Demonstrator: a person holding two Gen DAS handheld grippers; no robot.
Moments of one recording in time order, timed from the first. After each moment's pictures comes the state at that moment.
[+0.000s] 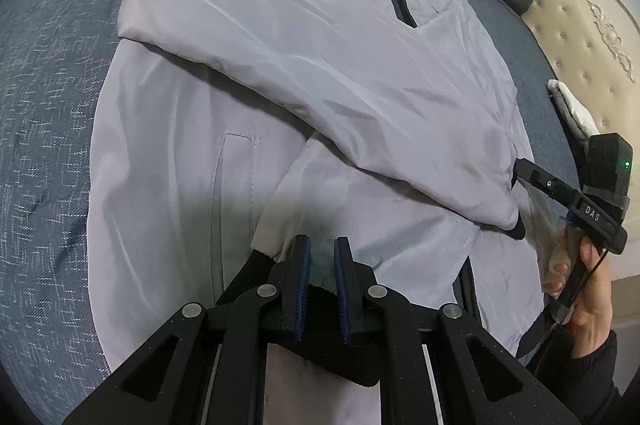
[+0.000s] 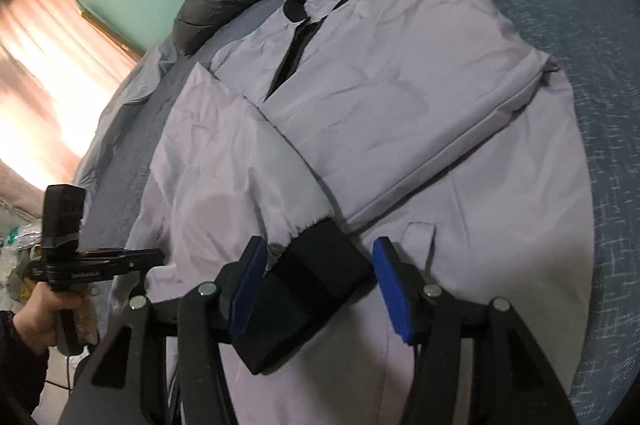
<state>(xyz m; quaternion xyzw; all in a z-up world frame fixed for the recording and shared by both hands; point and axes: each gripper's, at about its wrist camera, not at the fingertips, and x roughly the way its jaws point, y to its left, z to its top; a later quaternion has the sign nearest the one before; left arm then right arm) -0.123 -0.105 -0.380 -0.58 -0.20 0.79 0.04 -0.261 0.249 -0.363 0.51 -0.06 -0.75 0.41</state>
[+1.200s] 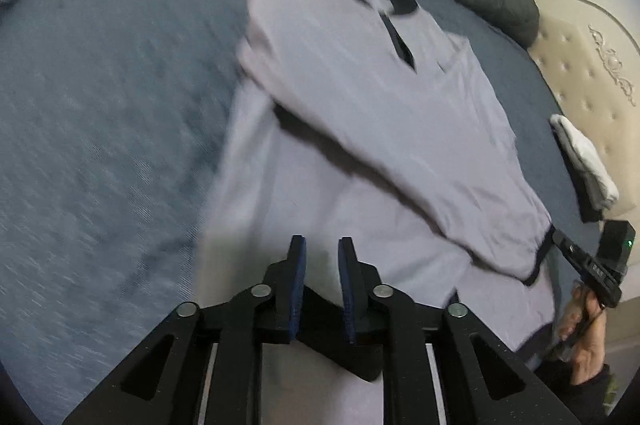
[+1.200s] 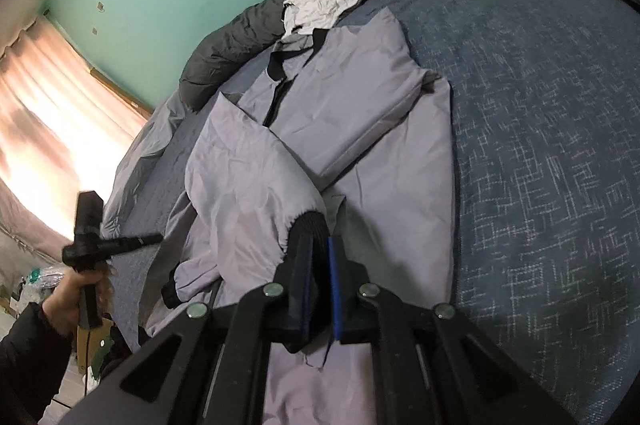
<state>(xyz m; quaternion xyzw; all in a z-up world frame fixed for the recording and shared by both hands) -0.071 -0.231 -0.294 -0.52 -0.19 0.83 -0.02 -0.235 0.362 -0.334 0.47 -0.14 -0.78 0.39</state>
